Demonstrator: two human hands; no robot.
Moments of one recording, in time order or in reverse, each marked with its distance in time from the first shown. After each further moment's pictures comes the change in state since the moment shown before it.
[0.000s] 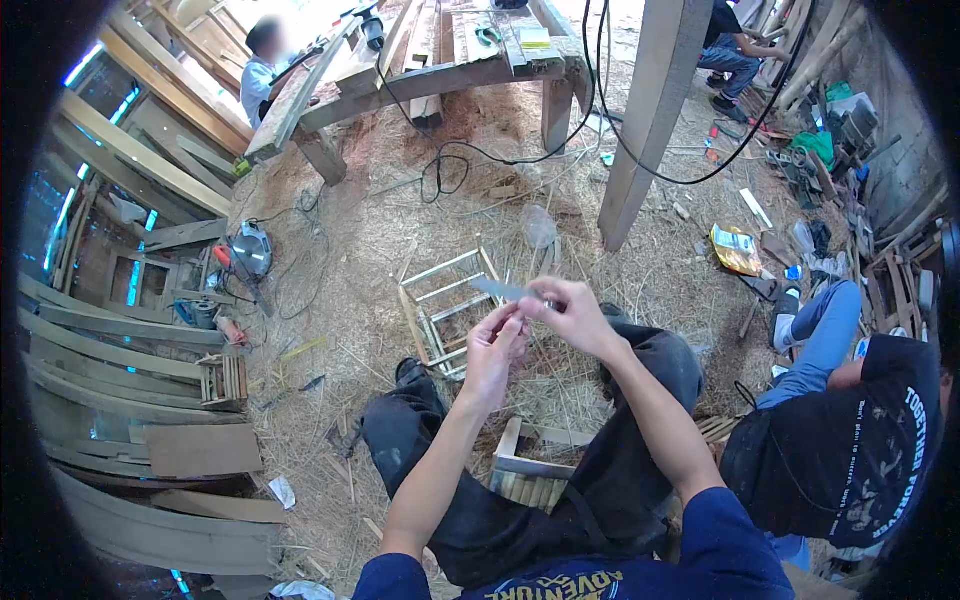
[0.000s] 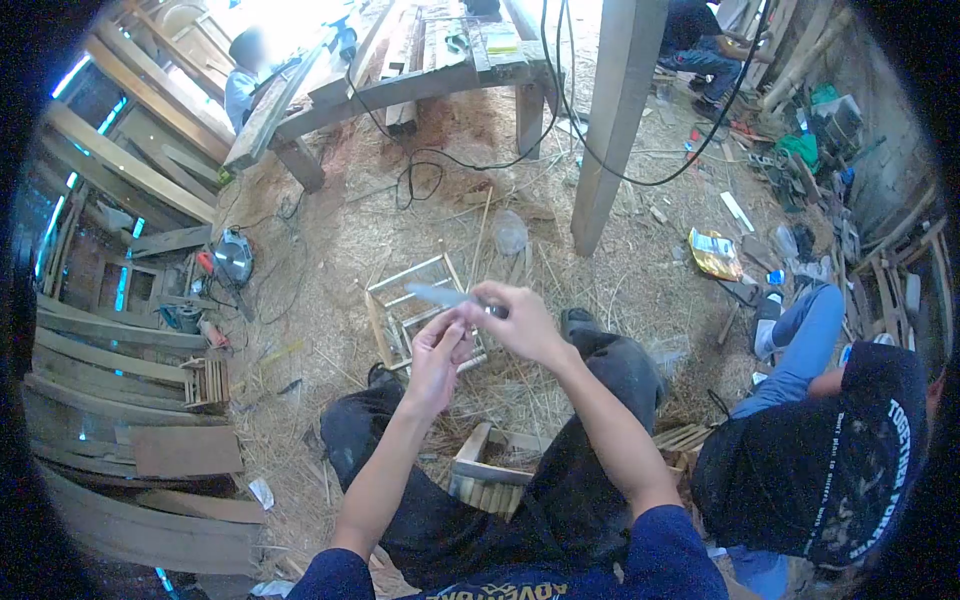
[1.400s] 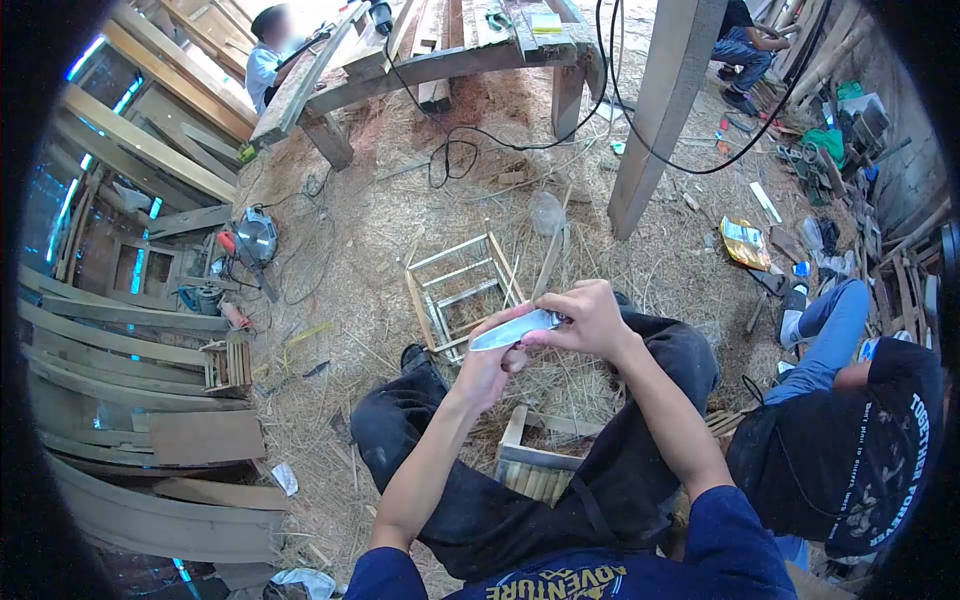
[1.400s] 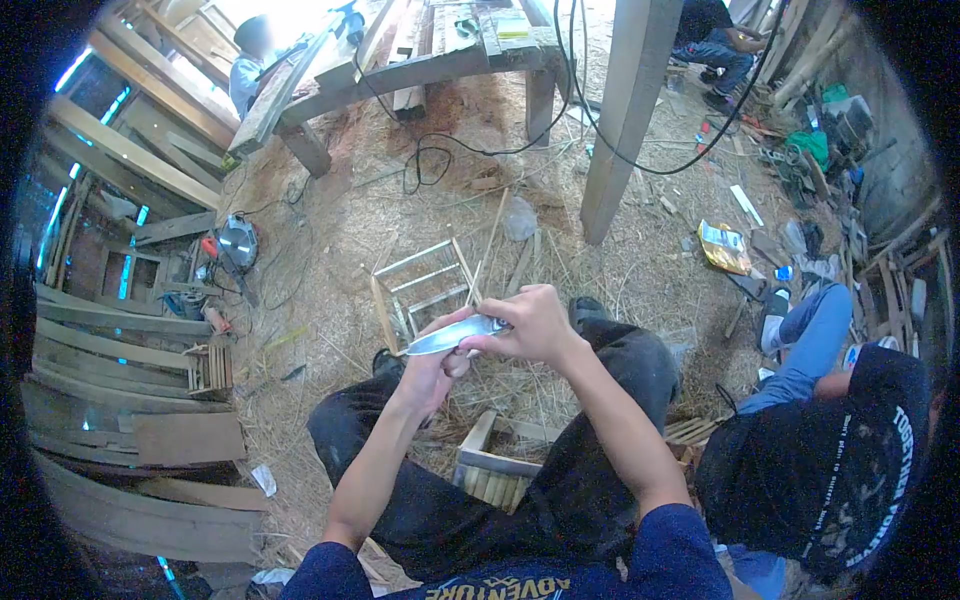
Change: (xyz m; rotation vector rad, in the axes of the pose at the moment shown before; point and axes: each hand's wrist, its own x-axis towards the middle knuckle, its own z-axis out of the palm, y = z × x) left_hand -0.023 0.014 -0.023 -0.122 -0.101 -0.221; right_hand -0.009 -0.006 -0.007 -0.493 -0.033 -0.500
